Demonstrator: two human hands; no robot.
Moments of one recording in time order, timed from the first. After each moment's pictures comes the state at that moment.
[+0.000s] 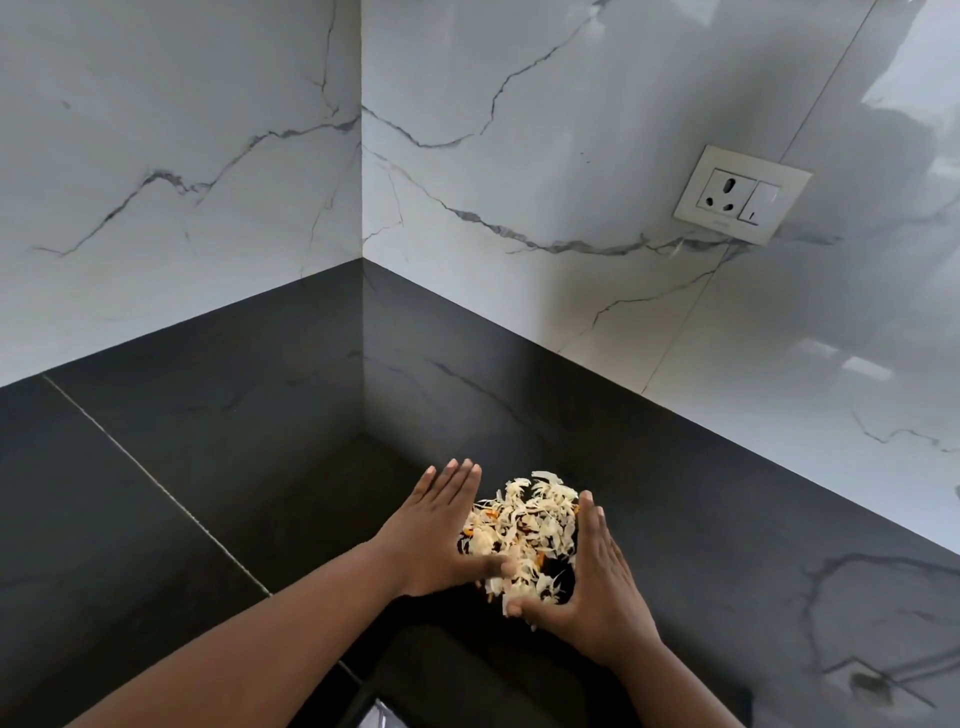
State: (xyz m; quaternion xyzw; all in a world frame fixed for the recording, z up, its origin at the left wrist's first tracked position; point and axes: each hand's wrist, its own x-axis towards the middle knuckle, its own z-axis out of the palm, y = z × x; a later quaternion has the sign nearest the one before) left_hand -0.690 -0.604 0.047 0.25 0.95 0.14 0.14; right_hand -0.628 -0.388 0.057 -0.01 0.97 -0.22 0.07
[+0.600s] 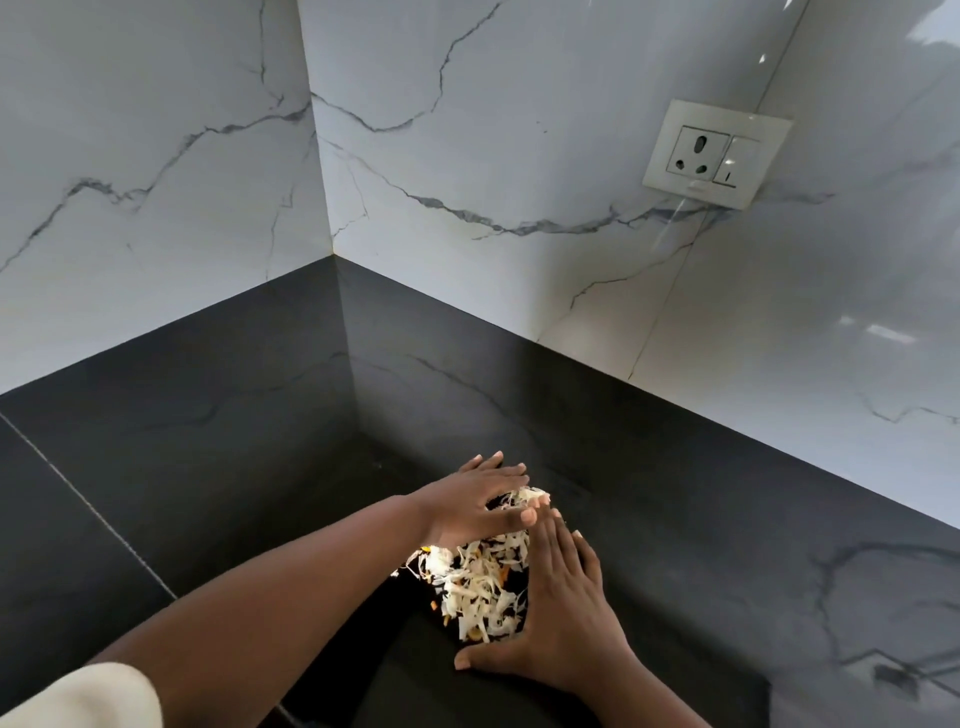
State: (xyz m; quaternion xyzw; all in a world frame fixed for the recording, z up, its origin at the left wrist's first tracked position) left_hand -0.753 -0.532 0.053 0.31 0.89 0.26 0.22; right_hand -0.640 -0.375 0.049 -0.09 0.98 -0.14 0.12
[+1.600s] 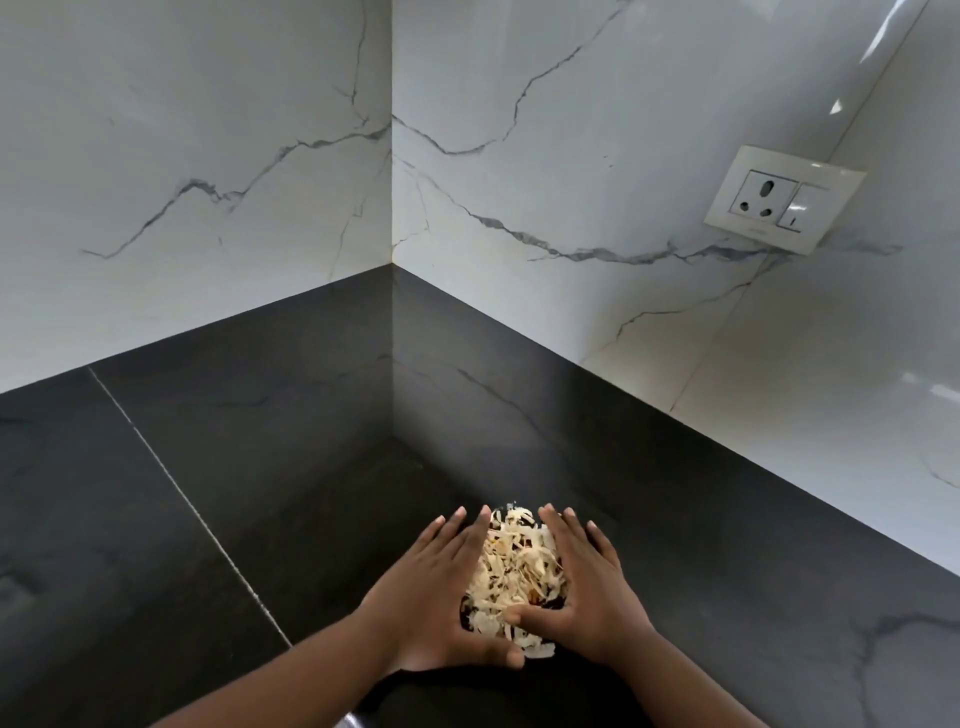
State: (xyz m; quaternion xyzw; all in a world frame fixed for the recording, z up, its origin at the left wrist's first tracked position) left_hand -0.651 -0.577 0.041 0.21 0.96 0.16 0.11; right_hand -0.672 -0.365 0.054 -0.16 0.96 -0.20 0.11
